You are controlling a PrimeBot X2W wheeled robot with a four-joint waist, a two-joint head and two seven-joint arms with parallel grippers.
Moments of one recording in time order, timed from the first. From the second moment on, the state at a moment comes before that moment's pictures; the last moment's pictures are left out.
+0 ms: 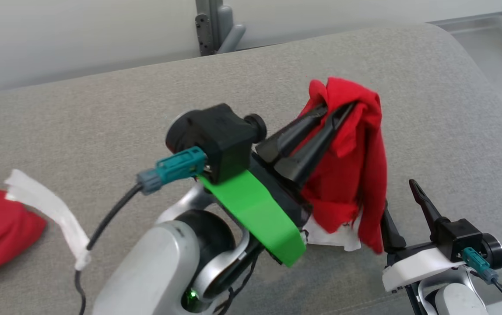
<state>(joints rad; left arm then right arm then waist) -0.55 0.05 -0.60 -0.38 -0.59 -0.06 0.40 -0.05 -0.05 0.05 0.16 0.07 0.13 -0.26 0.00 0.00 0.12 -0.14</state>
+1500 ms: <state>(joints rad) -0.08 0.27 -0.47 0.28 -0.44 0.21 -0.26 0.03 -0.06 -0.06 0.09 0.03 0.13 -0.26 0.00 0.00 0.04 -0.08</state>
